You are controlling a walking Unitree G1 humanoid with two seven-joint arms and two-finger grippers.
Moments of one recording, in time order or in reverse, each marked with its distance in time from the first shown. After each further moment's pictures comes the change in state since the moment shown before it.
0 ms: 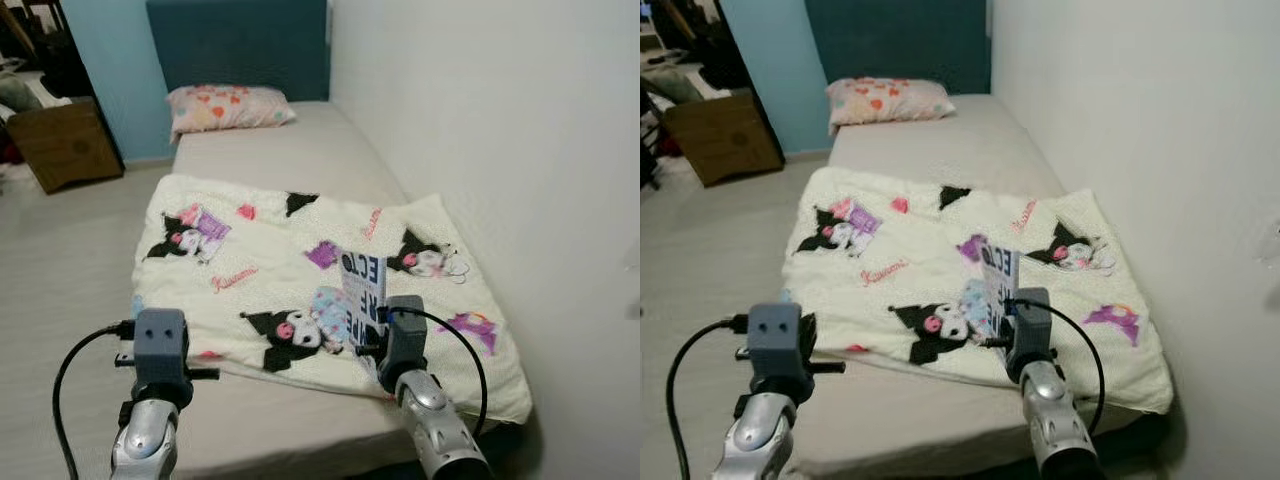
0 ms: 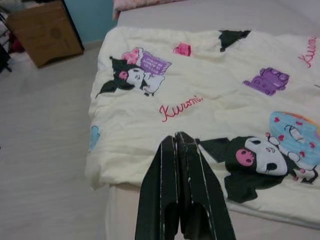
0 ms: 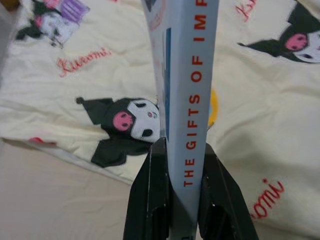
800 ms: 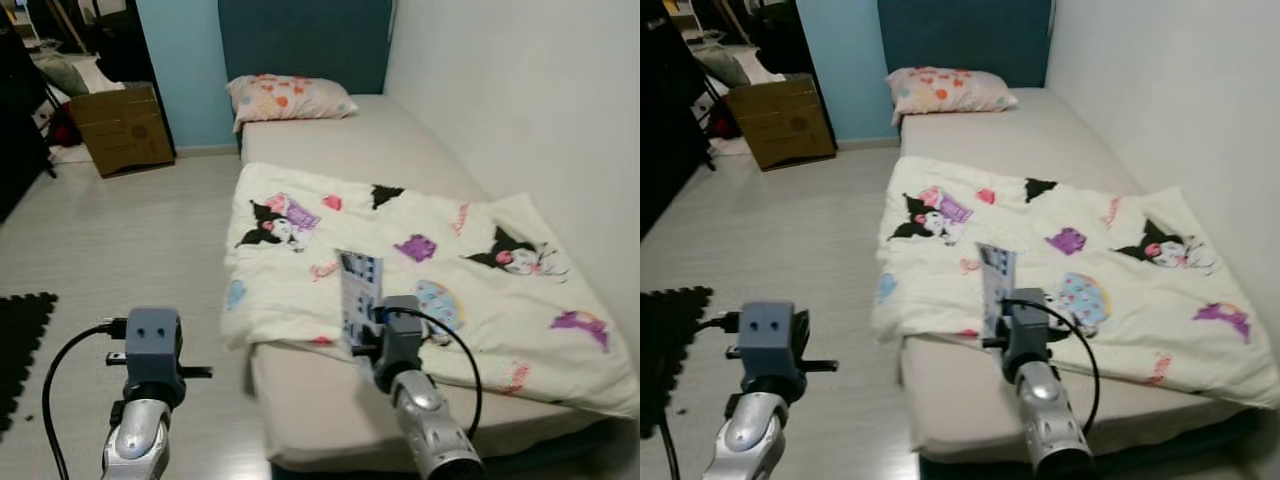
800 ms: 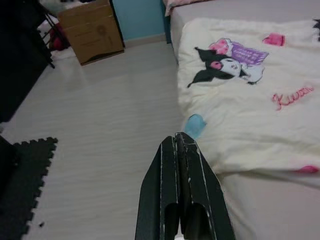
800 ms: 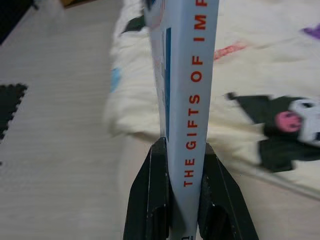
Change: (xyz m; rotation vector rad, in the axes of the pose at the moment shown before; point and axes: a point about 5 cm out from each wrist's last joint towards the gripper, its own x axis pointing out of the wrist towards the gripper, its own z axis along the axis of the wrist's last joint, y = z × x) left arm -0.002 0.009 0.001 0.014 -0.007 0.019; right arm 0.001 0.012 0.001 0.001 -0.010 0.043
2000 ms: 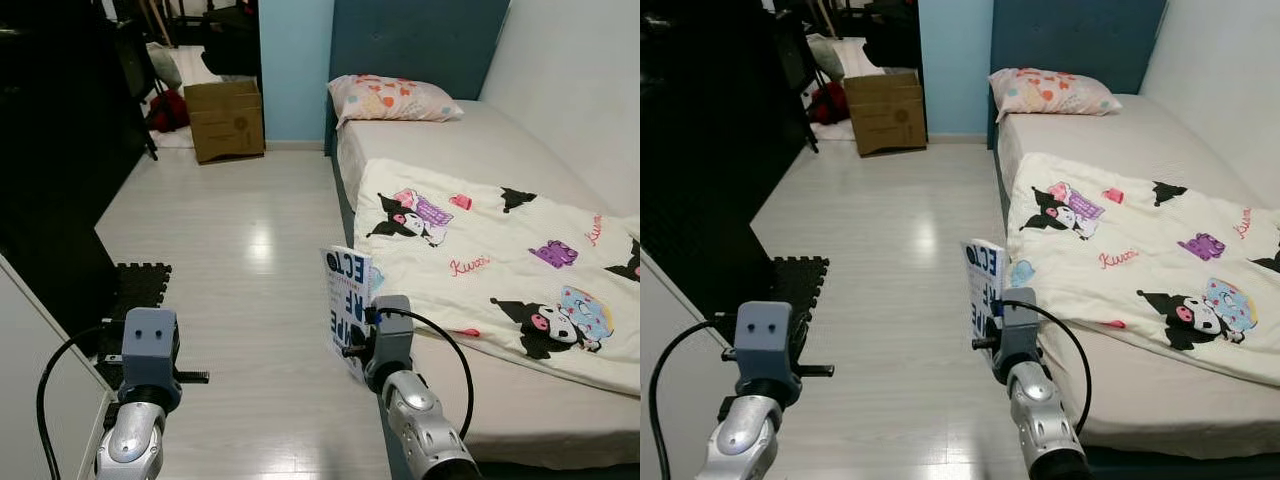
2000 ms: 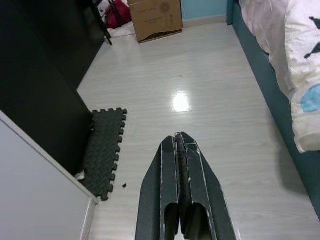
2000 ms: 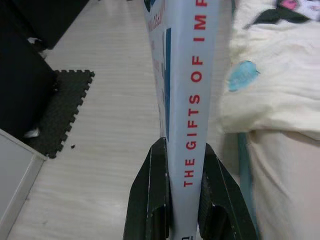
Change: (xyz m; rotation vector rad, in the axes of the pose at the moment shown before) left arm -0.004 0.008 -0.001 0.065 0.037 0.007; right arm 0.001 0.007 0.001 0.017 -0.010 0.024
